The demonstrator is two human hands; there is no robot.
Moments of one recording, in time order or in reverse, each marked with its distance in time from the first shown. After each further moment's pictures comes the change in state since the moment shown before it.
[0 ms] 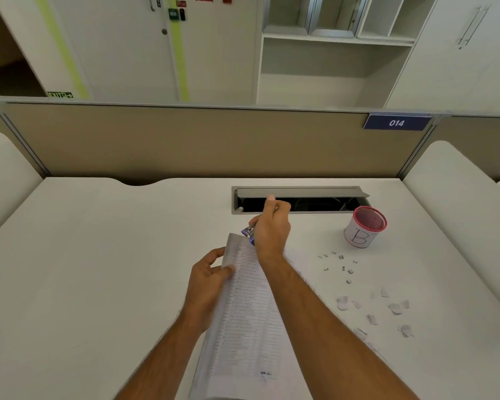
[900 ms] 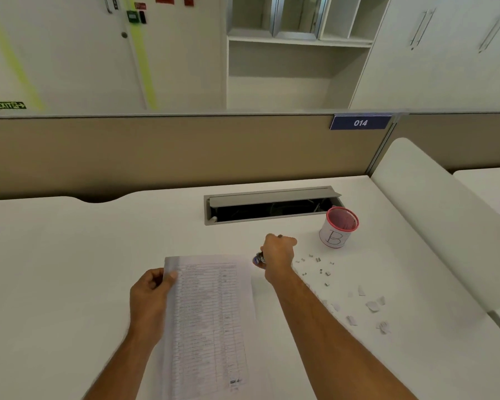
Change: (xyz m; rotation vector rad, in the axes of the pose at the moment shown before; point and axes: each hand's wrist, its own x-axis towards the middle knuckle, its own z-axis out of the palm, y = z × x) left_hand 0.053 -0.037 -0.050 -0.021 0.229 0.084; right_hand 0.050 0.045 -0.060 -0.070 0.124 0.547
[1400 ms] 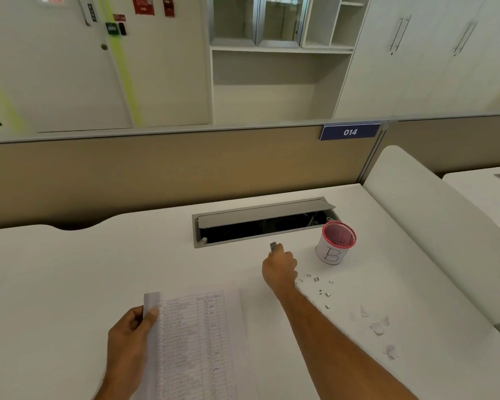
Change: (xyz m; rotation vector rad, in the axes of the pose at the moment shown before) left_hand 0.031 -0.023 -0.015 0.076 -0.015 -0.083; right_hand 0.065 0.004 -0.001 -0.848 0.080 -0.322
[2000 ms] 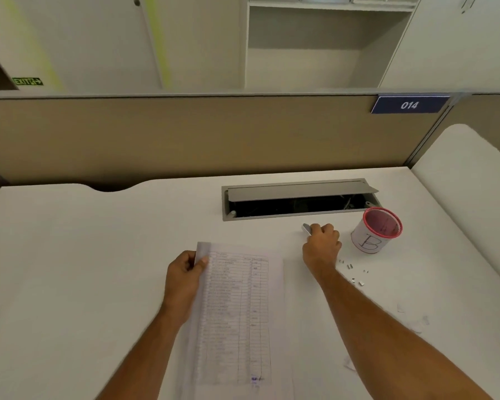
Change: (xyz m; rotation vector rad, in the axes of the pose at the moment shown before) left_hand 0.023 0.034 0.051 0.082 -0.117 0.006; right_hand 0.047 0.035 0.017 -0.354 0.172 -0.249
